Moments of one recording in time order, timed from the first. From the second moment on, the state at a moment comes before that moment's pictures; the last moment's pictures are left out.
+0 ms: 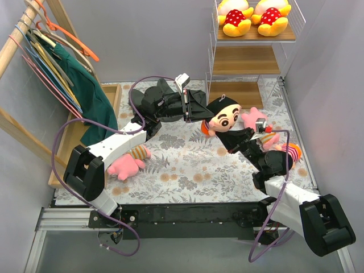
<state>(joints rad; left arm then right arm) -0.63 1.59 1.22 0.53 0.85 -1.36 0.38 1.01 0.20 1.23 -0.45 0.66</state>
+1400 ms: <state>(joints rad) -0.59 1.61 1.32 0.15 0.57 -0.73 0.38 0.76 0.60 -0.10 -0.16 0.50</state>
